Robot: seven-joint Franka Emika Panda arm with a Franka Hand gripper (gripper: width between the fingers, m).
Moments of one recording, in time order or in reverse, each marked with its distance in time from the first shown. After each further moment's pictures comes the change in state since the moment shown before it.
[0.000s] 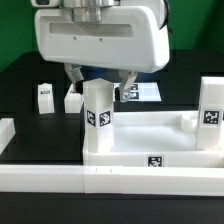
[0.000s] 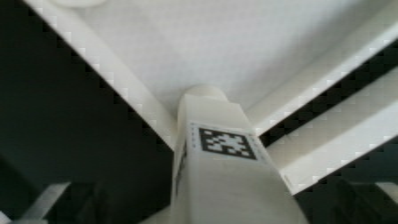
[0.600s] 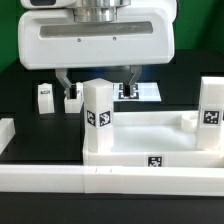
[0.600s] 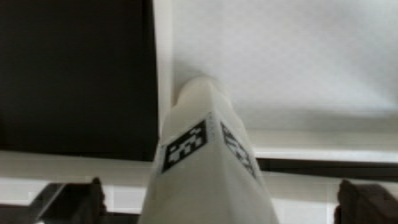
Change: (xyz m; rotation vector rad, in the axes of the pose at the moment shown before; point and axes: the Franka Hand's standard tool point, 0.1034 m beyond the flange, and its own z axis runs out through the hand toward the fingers) arm 0.001 0.000 0.000 -0.021 0.000 -0.630
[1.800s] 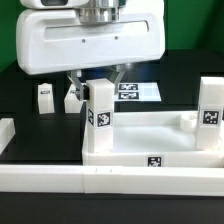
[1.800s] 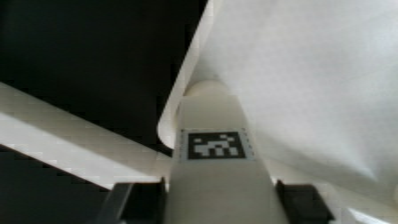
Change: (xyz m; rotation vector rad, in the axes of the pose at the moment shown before) arm -0.001 0.003 0.000 -0.017 -0.009 -0.321
